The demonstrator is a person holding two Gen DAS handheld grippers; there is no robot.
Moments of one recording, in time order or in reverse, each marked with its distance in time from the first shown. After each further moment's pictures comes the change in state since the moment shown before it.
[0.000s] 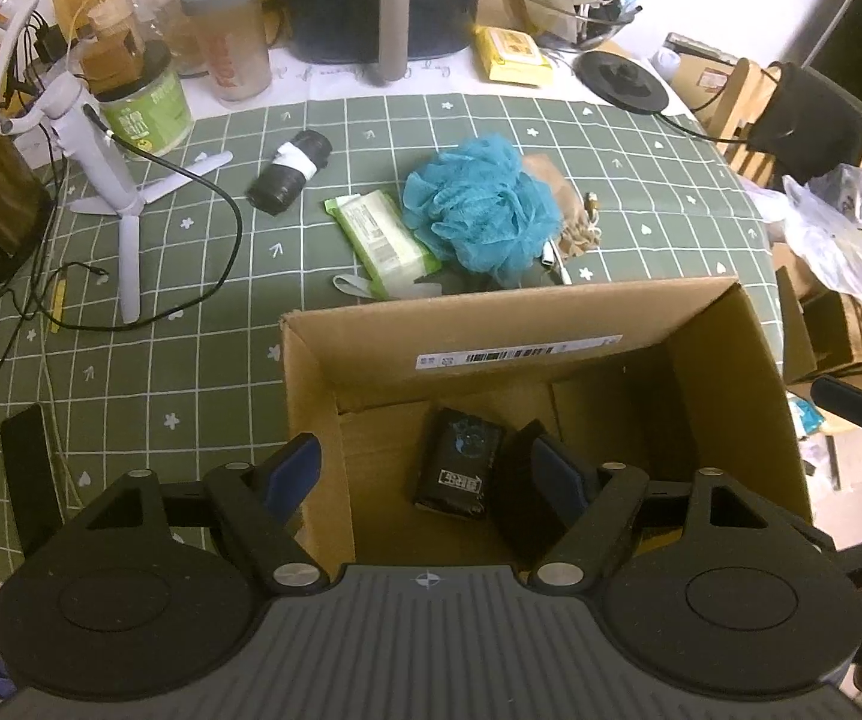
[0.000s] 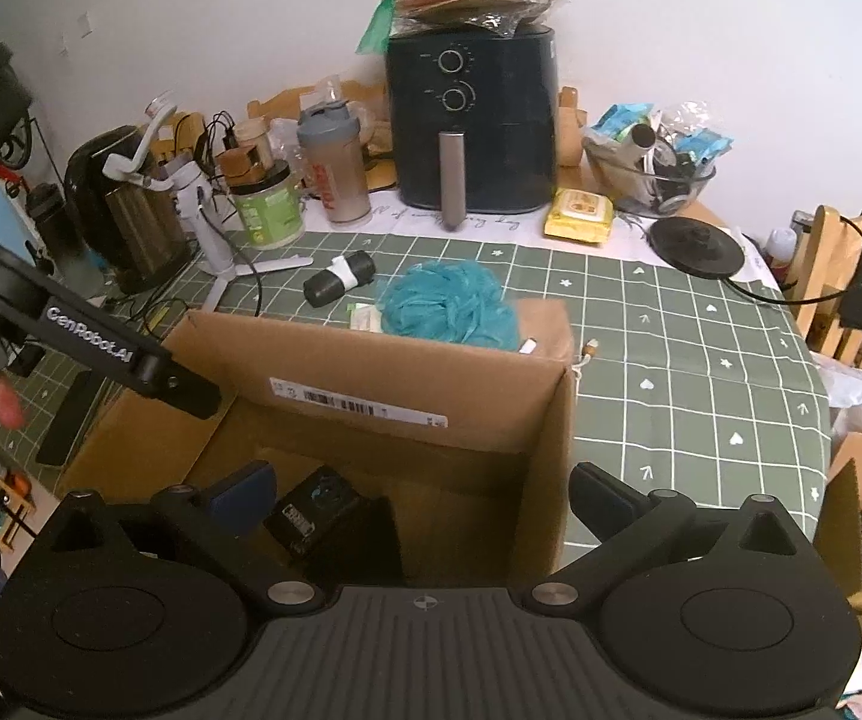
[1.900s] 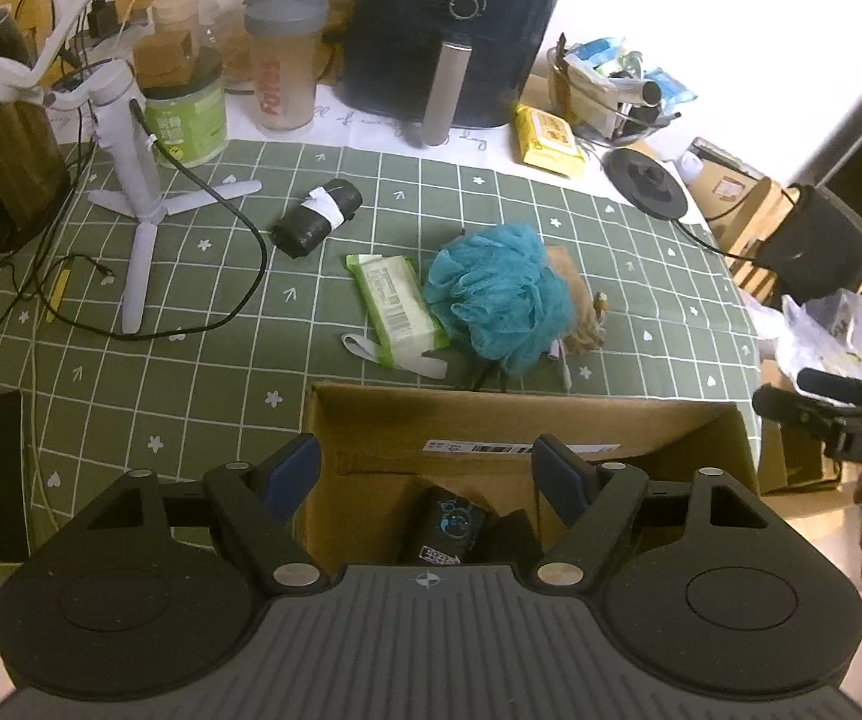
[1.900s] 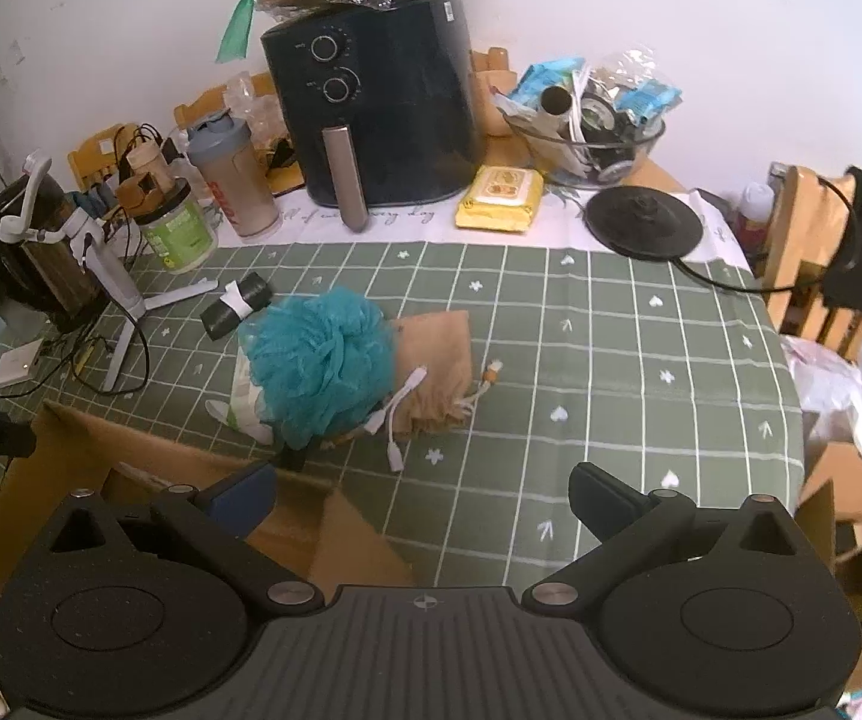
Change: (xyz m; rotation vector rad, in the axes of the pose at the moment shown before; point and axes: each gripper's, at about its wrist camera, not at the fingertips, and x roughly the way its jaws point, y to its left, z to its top) left arm -0.002 0.028 0.013 -0.182 -0.123 -0.062; right arm 0.056 -0.115 0.063 0.078 0.071 0.025
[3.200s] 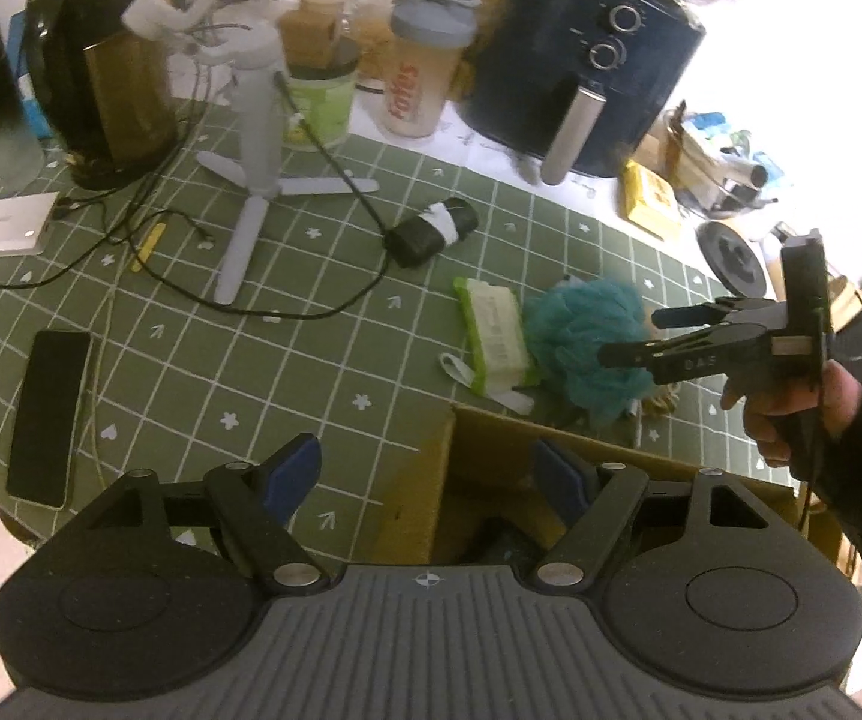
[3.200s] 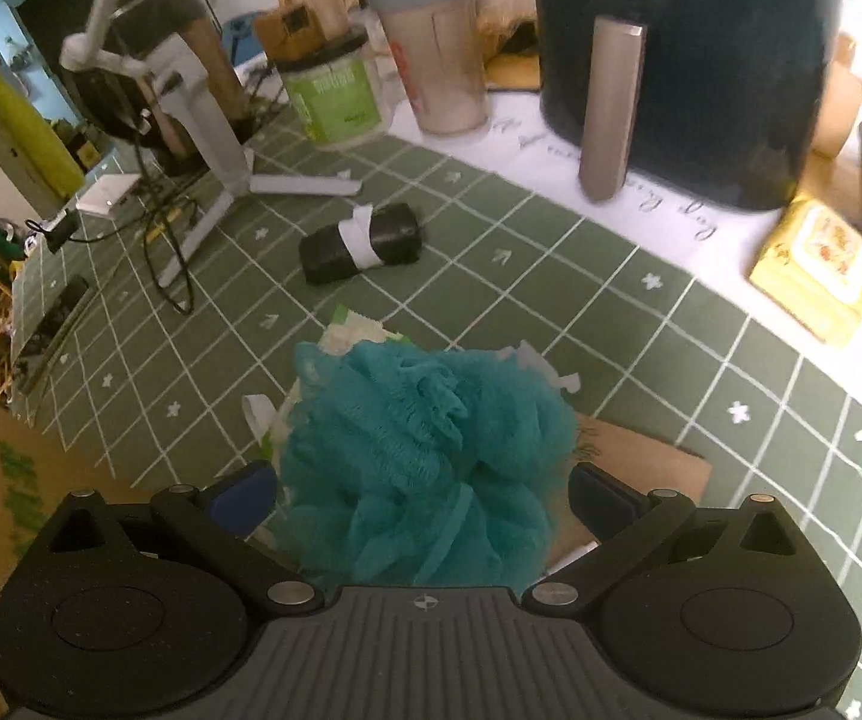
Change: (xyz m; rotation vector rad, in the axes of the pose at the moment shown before) left arm -0.009 0.048 0.002 -0.212 -0.041 0.097; right arm 0.221 0.058 0.094 -0.418 0.265 0.323
